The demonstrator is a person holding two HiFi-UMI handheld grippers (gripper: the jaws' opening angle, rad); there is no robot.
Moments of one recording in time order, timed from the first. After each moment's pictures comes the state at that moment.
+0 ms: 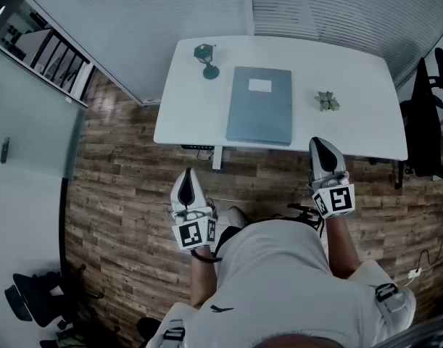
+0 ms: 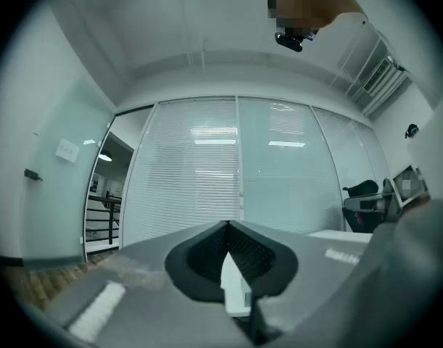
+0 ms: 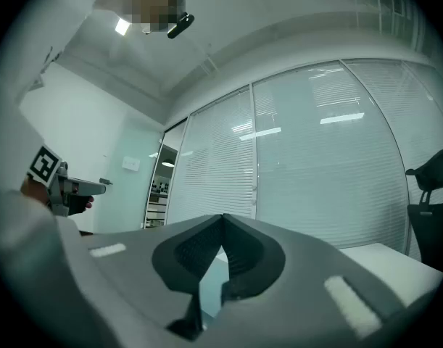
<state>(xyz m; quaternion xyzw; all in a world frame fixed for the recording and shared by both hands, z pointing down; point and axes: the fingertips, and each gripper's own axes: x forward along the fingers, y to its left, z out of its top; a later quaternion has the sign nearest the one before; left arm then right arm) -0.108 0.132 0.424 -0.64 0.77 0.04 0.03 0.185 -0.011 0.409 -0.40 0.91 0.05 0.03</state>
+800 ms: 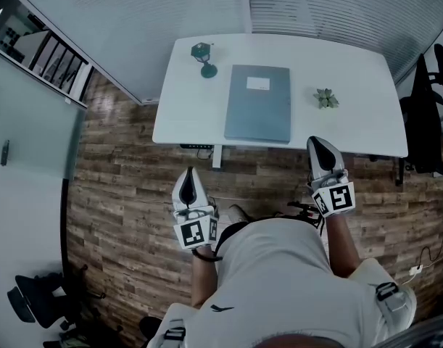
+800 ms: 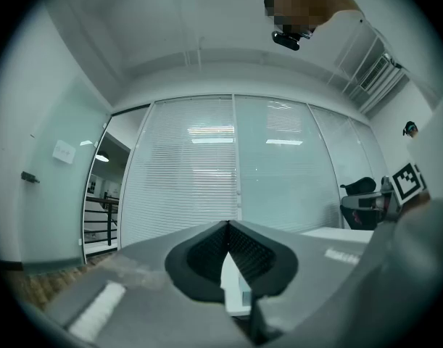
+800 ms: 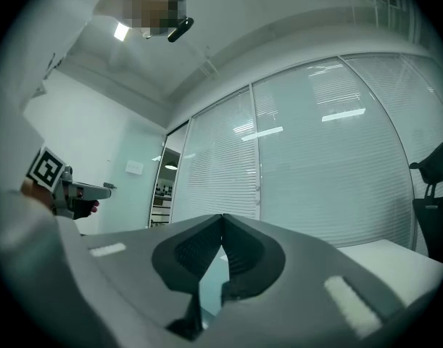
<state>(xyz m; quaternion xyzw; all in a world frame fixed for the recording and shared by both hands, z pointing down) -0.098 0.128 0.426 -0.65 0.76 0.02 0.03 0.185 -0.009 0.411 -0.39 0.92 0.05 0.04</state>
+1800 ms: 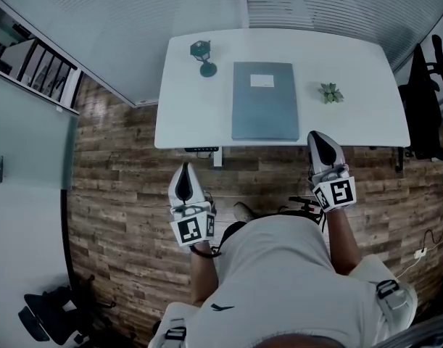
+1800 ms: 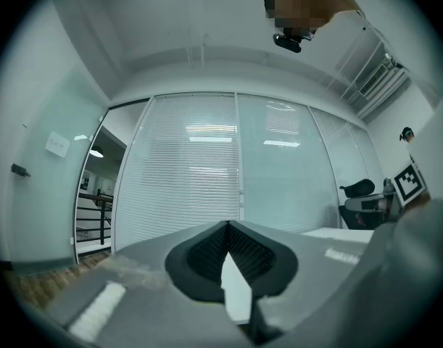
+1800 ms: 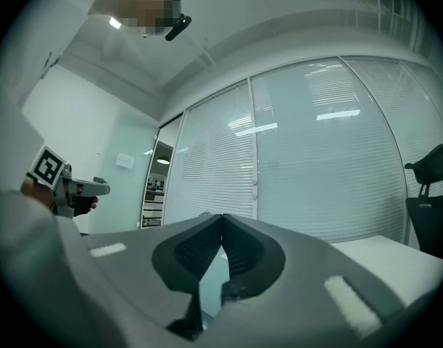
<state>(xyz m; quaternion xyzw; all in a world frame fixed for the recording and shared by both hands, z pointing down) -0.155 0.102 0.429 -0.67 0.75 0.03 0.02 0.146 -0.020 0.420 -0.42 0.91 0.04 0.02</state>
